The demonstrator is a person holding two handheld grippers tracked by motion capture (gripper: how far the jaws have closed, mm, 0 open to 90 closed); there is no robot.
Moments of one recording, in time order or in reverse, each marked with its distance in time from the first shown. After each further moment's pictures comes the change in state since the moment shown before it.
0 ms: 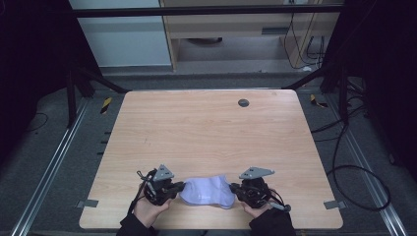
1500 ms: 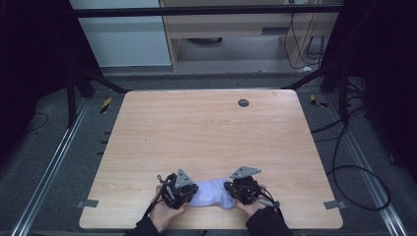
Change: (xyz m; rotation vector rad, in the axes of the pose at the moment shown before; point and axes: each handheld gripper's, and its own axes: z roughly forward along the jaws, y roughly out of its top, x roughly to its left) left arm -0.028 0.000 0.040 0.016 0.045 0.110; right arm -0.007 -0.005 0.044 0.019 -0.007 -0.074
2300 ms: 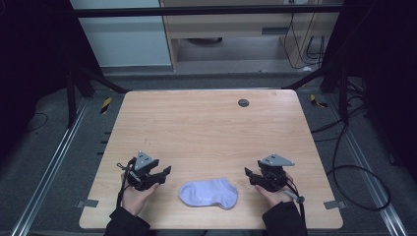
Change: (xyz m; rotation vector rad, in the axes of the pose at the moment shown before) left arm 0.097 -0.016 -0.048 -0.169 0.197 -0.203; right arm -0.071 -0.009 -0.038 -0.173 -0.217 0.129
